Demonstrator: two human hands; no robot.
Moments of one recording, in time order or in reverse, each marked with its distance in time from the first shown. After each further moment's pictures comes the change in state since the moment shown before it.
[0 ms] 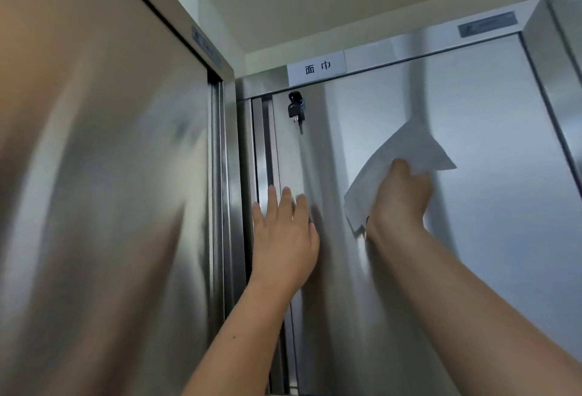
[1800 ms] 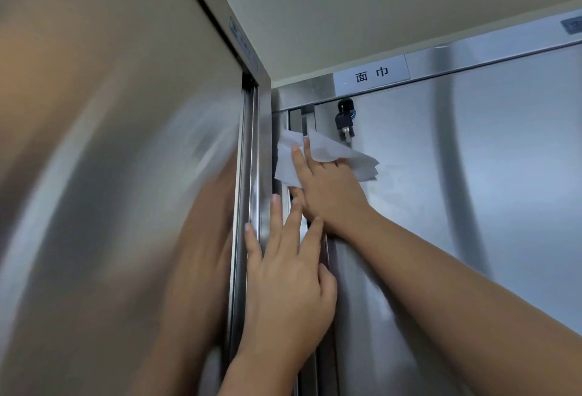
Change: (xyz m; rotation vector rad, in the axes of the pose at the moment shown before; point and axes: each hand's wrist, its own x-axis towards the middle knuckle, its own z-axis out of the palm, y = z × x) left_hand 0.013 -0.056 0.039 -0.144 0.360 0.040; right_hand 0.043 0.079 0.141 -1.481 -0.663 -1.355
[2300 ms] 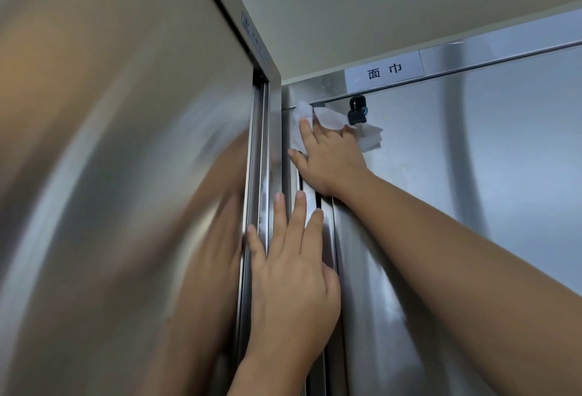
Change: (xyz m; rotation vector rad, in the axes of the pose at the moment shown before) left_hand 0.000 -0.001 -0.001 0.033 0.071 -0.036; right_hand 0.045 0.007 -0.007 -0.009 0.040 0.088
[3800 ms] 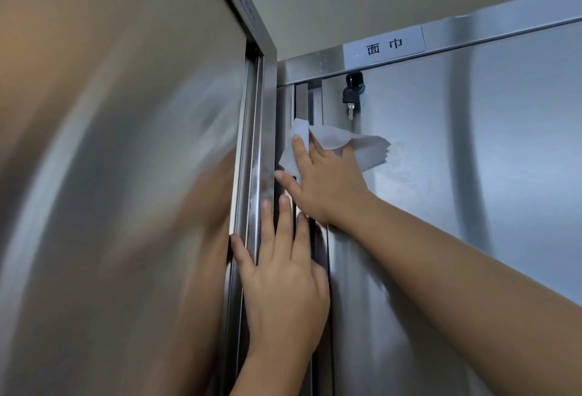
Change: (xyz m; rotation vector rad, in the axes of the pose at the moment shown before) left_hand -0.028 0.009 0.016 0.111 -0.011 -0.130; right_hand -0.063 -0.016 -0.002 0.072 -0.151 -0.046
